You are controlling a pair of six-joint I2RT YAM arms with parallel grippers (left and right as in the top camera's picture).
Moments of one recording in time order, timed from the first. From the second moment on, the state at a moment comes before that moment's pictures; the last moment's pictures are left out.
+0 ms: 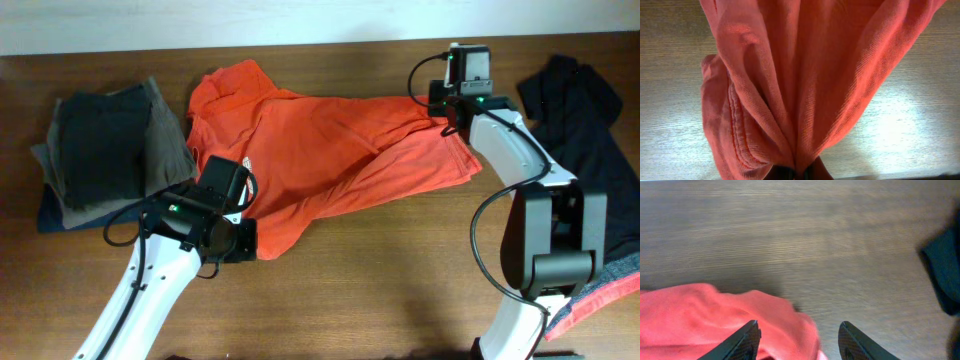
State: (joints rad) left arm -0.35 1.31 1.09 -1.18 0.00 -0.31; right arm 0.03 2.01 1.49 -0.31 0.17 0.08
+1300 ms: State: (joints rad) left arm -0.35 1.31 1.09 -1.14 0.00 -0.31; right arm -0.05 2.12 1.49 -0.45 -0.06 0.22
